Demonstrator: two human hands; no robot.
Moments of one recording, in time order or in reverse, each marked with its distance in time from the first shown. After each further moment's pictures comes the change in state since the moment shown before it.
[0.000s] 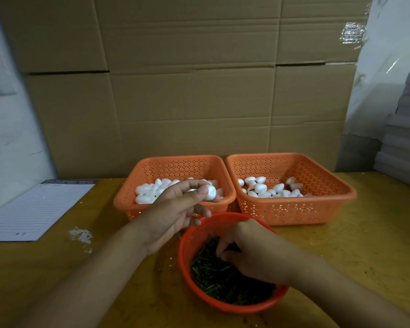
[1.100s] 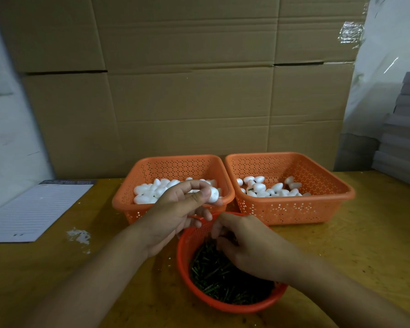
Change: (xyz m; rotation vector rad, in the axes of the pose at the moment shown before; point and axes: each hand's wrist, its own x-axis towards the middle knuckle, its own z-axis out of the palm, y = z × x) left_hand 0.001 -0.004 0.004 0.108 0.025 0.022; right_hand 0.001 -0.004 0.001 0.102 0.161 -0.036
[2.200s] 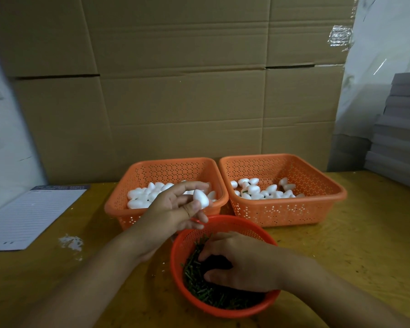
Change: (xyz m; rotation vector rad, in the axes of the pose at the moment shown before) left_hand 0.001 -0.005 0.000 0.092 0.062 0.076; right_hand 0.000 0.011 0.005 -0.145 -0.349 -0.017
